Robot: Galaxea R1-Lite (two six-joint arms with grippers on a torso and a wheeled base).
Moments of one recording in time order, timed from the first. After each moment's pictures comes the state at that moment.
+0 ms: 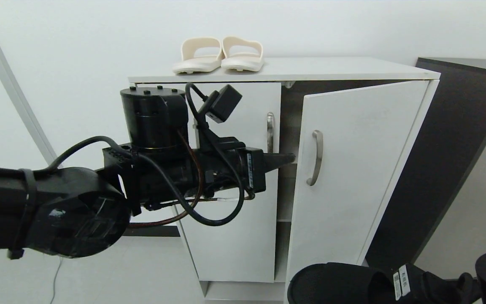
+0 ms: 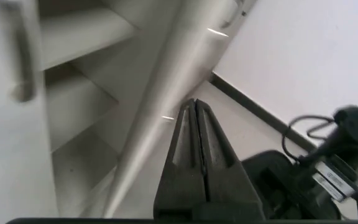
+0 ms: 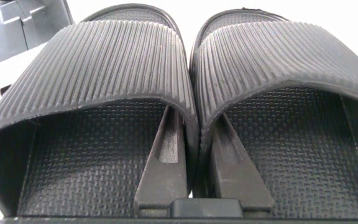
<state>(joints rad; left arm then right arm) -0.64 1.71 -1.03 -0.61 -0.48 -0.29 0.83 1.39 -0.22 -0.67 0.30 -0.11</state>
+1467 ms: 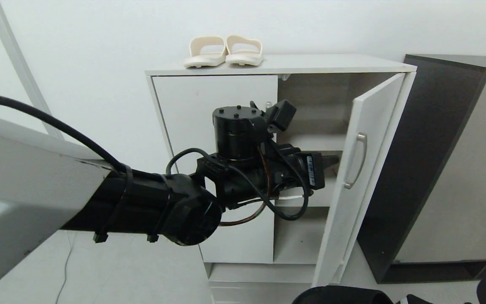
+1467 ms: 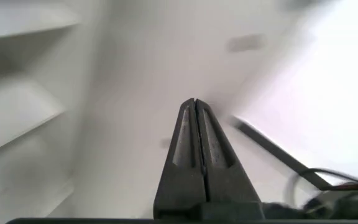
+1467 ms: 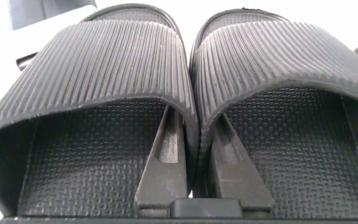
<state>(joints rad) -0.78 1.98 -1.25 -0.74 -0.38 -0.38 0.90 1.39 -0.17 -0.67 0.30 -0.14</state>
